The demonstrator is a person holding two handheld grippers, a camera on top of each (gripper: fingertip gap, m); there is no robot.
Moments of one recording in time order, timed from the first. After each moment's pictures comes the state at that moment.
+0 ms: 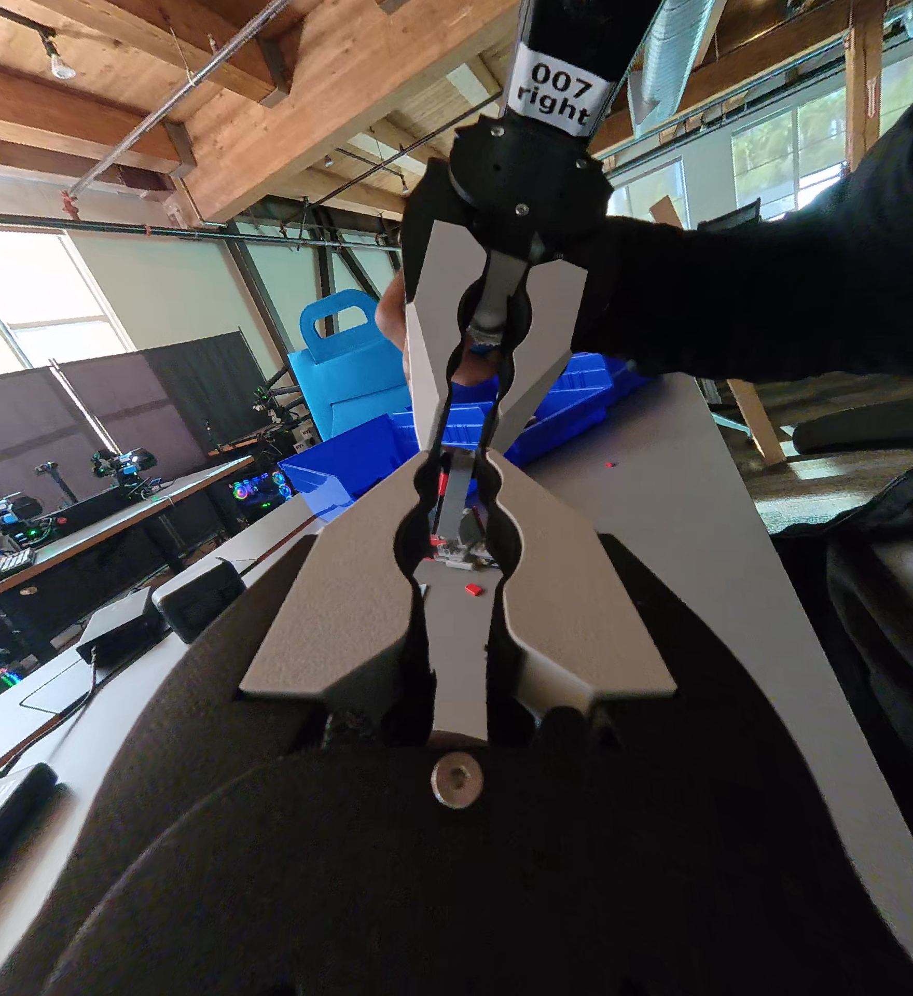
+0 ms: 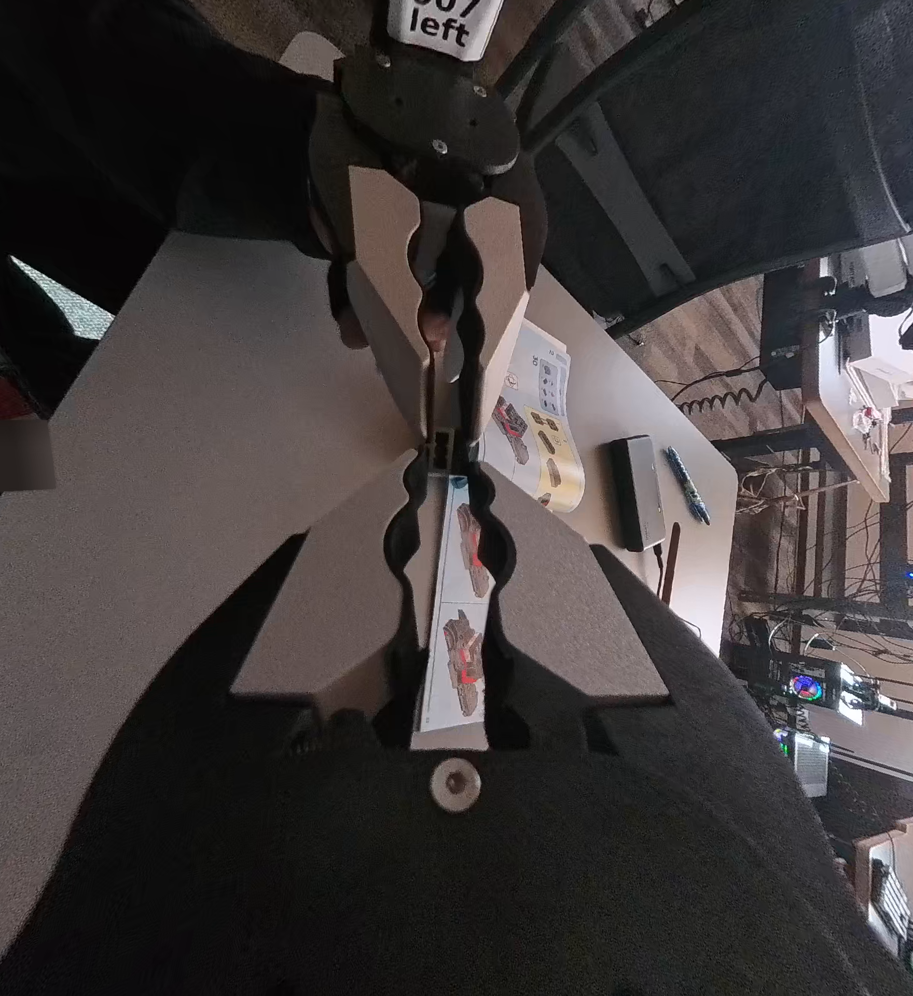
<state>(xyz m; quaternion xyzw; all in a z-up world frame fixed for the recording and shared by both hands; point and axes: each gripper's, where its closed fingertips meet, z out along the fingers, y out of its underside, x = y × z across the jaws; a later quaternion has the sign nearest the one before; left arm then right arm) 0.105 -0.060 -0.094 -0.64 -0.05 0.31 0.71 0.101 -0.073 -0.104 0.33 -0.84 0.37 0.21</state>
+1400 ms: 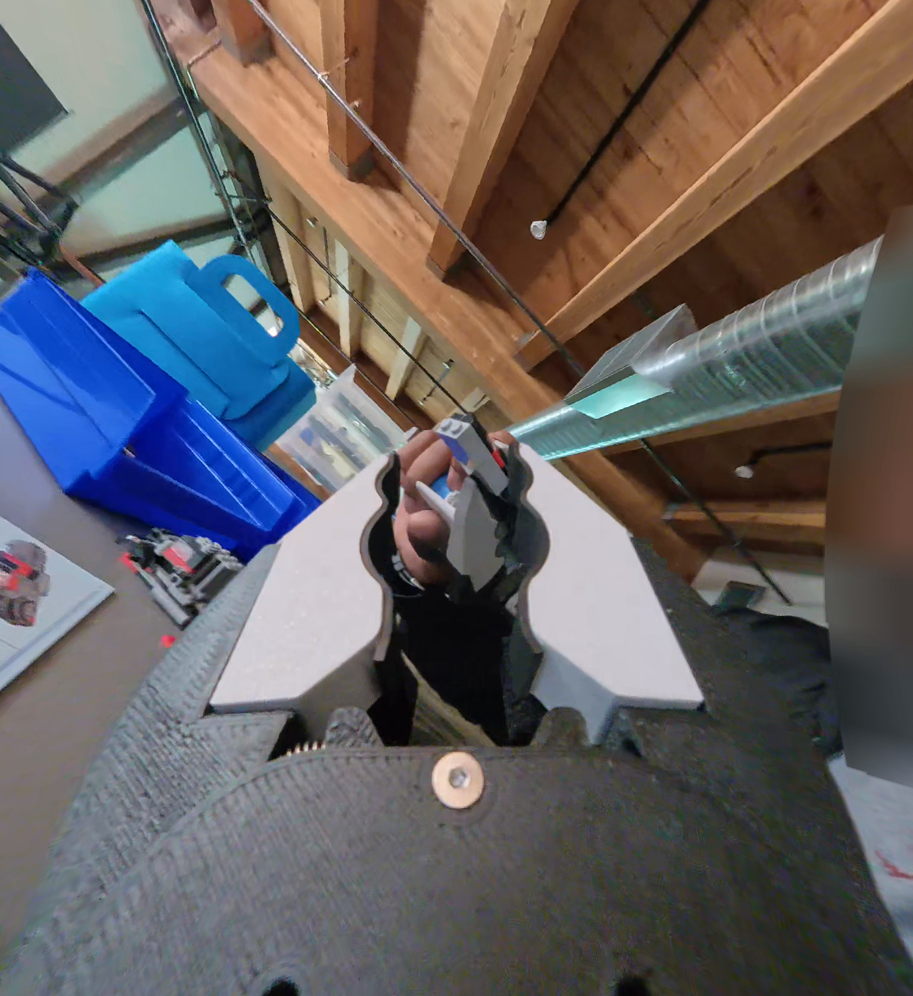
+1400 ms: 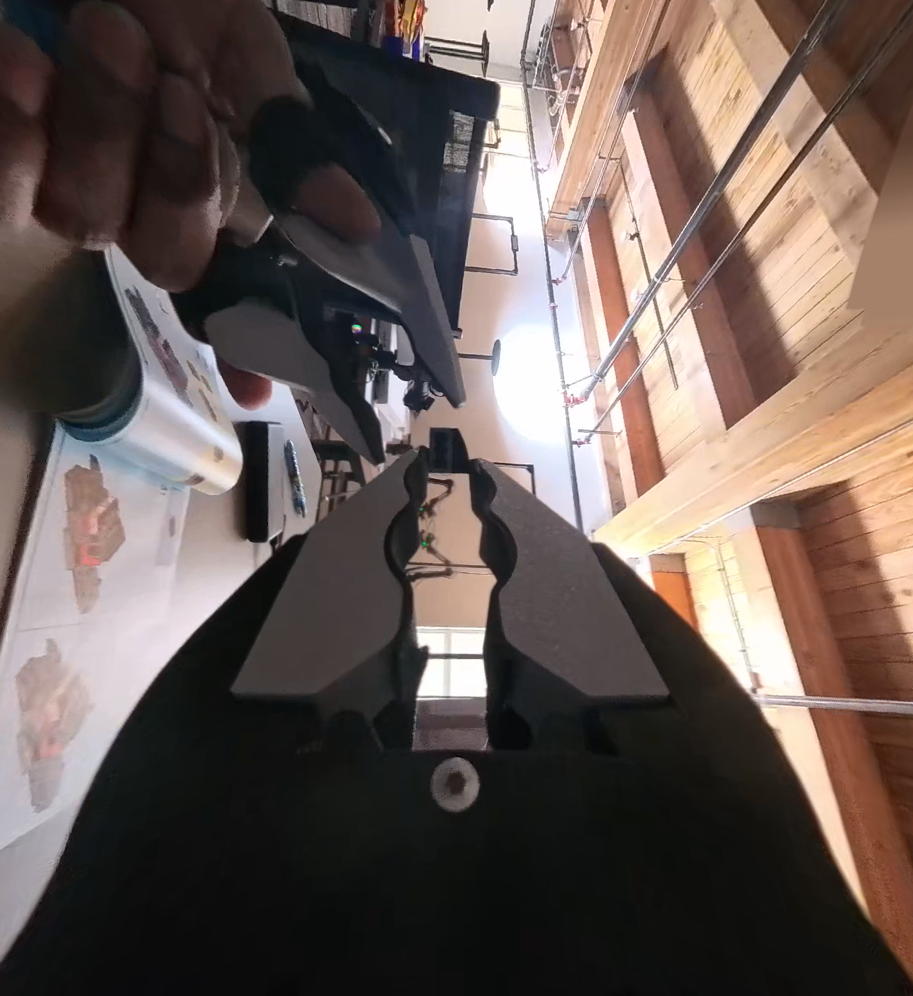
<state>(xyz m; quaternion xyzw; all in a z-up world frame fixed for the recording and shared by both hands) 0.054 -0.094 -0.076 -0.36 -0.30 -0.19 0.86 0.069 -0.091 -0.064 0.41 -0.55 0.38 0.62</state>
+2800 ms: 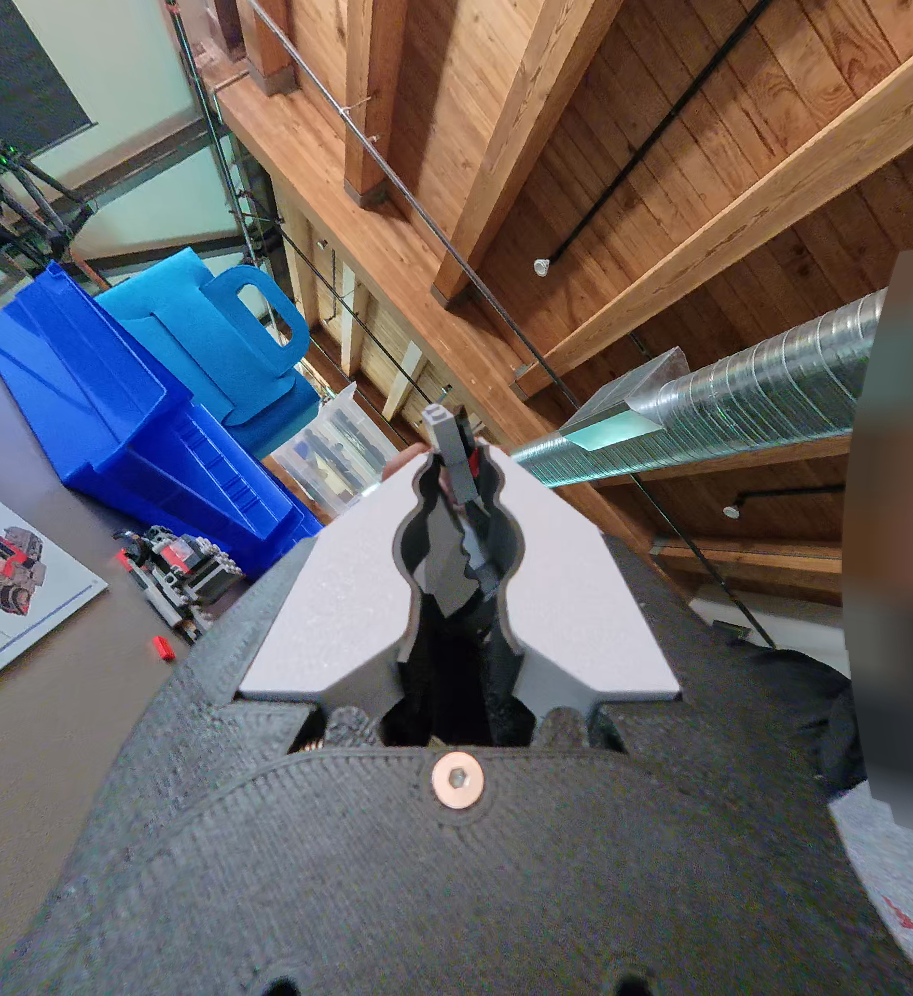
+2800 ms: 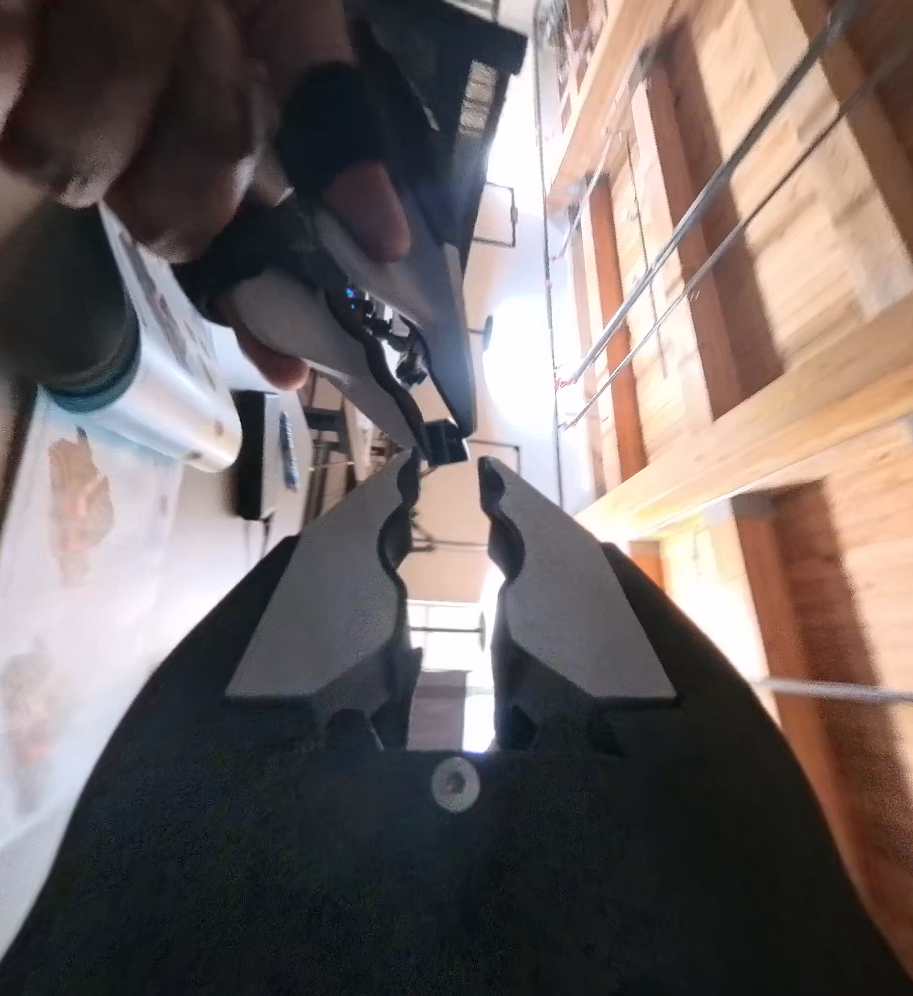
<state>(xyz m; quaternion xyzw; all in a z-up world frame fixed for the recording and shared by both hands) 0.046 -0.095 -0.080 -0.33 -0.32 -0.20 0.86 0.051 -0.101 -0.078 0.41 -0.54 0.34 0.65</state>
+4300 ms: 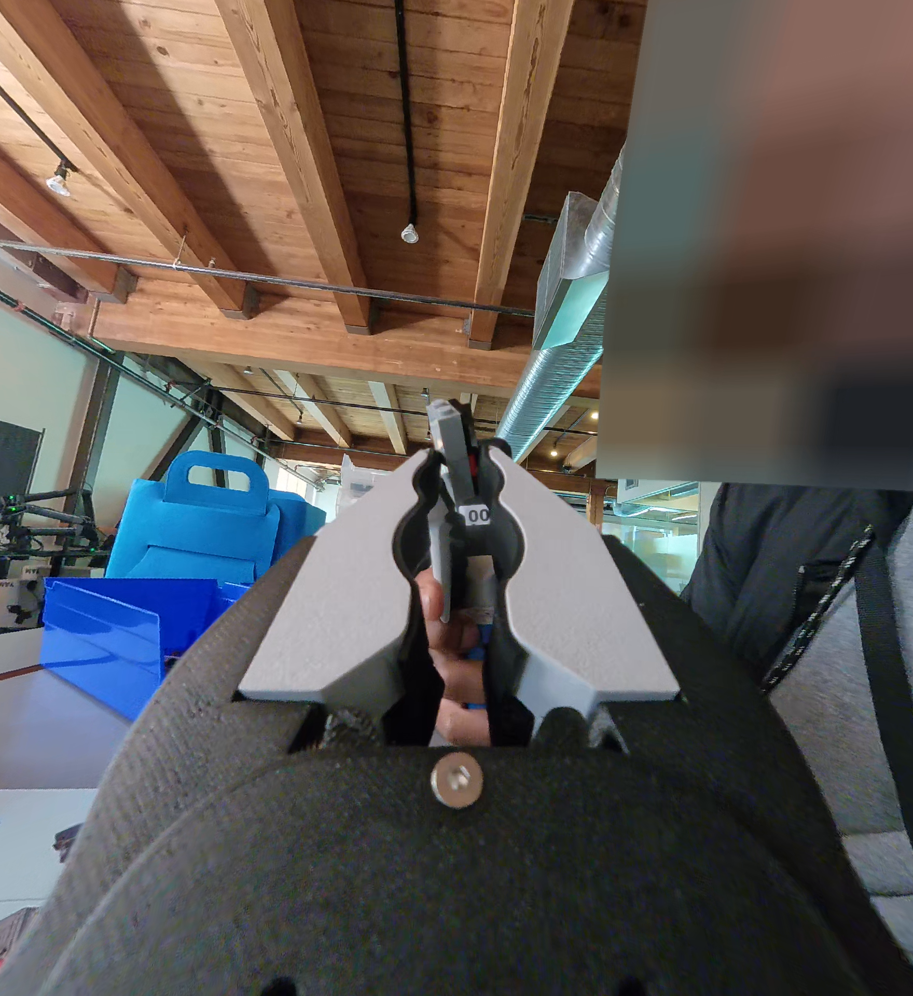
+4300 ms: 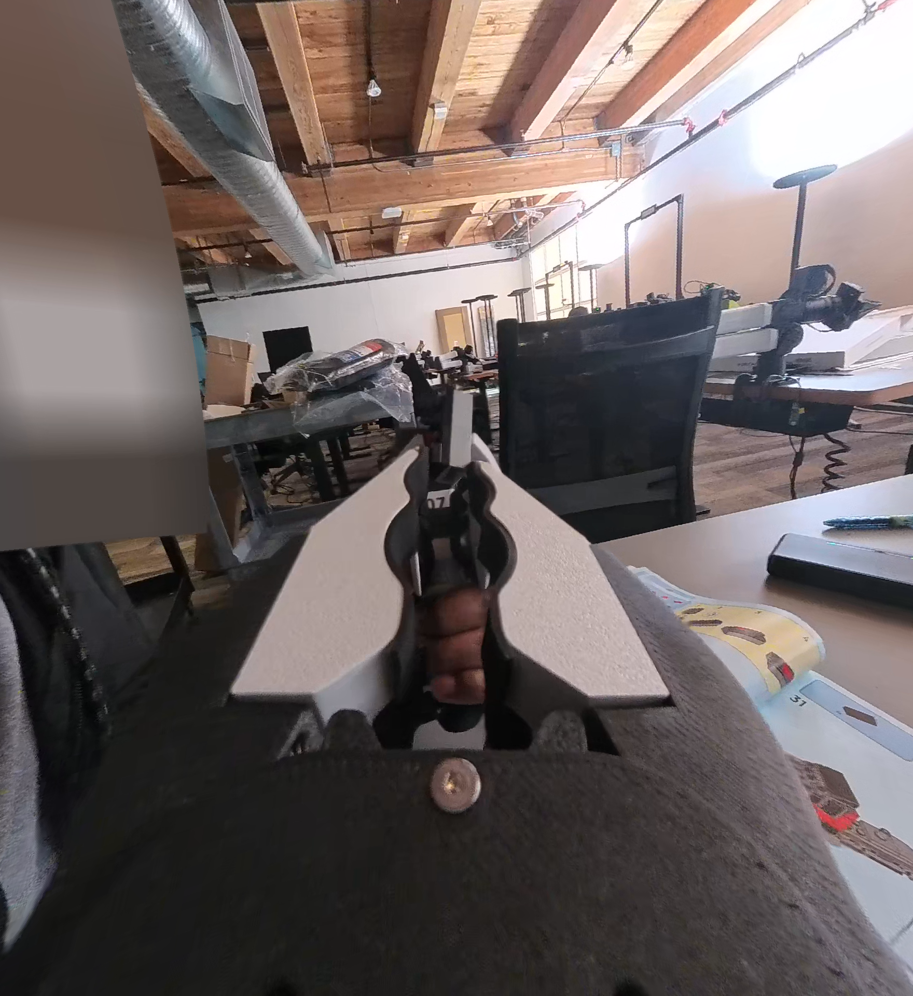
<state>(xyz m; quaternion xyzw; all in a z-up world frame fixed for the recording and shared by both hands) 0.114 -0.099 -0.037 -0.40 -0.08 0.05 0.91 0.113 -0.103 -0.045 -0.05 -0.62 0.78 -0.05</state>
